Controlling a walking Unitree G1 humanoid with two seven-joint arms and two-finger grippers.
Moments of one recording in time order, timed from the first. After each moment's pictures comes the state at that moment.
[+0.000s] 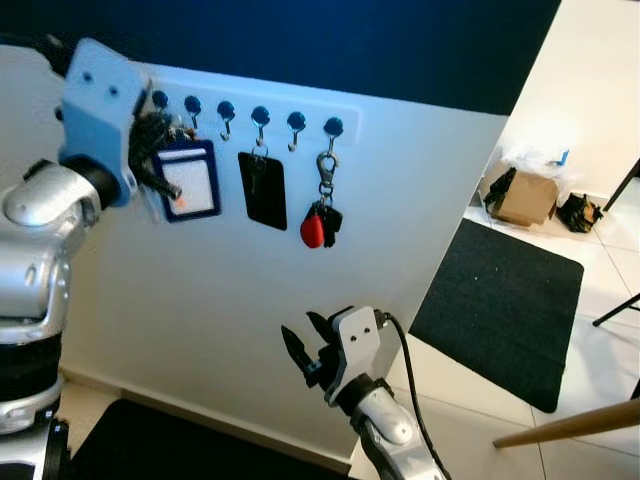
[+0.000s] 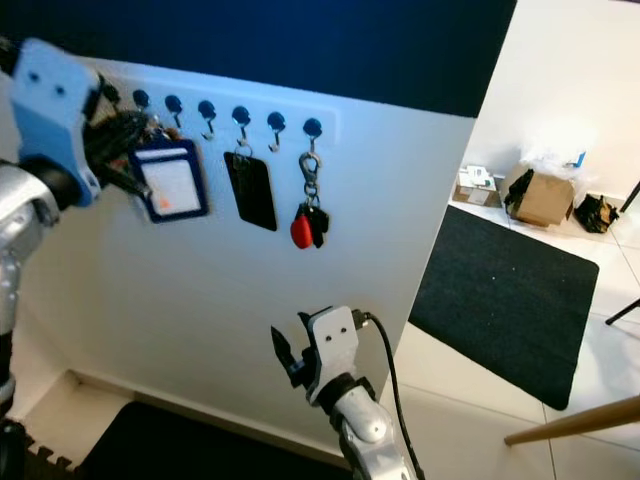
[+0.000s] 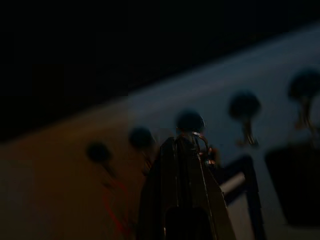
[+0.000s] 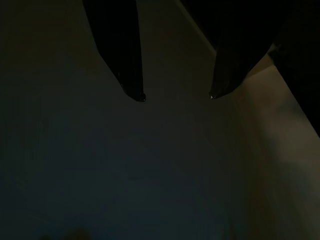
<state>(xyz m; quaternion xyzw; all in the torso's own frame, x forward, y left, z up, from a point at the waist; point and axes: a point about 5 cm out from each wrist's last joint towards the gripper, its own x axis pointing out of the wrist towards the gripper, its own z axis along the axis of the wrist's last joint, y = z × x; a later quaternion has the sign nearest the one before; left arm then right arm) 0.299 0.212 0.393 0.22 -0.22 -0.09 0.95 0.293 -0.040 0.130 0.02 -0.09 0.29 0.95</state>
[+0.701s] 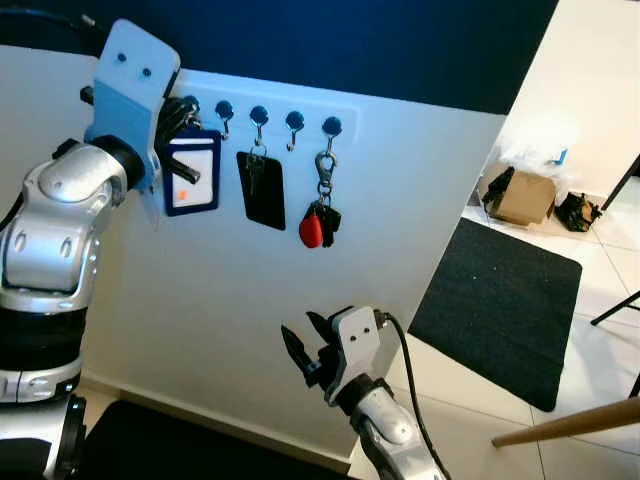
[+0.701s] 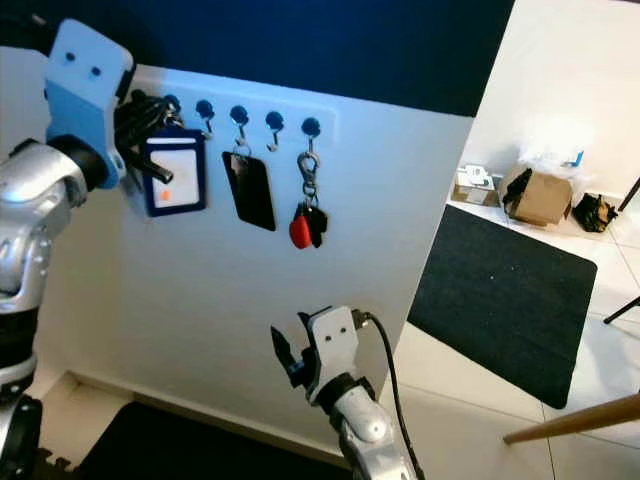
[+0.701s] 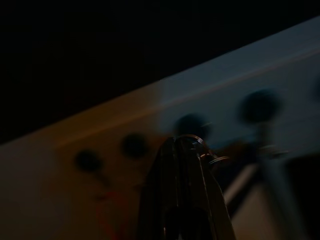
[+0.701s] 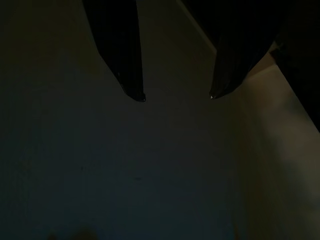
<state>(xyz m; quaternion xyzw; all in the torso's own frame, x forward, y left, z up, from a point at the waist) 0.325 0.210 0.391 0.23 -0.19 -0.04 0.95 0.293 -0.039 0.130 0.02 -0.09 0.29 0.95</state>
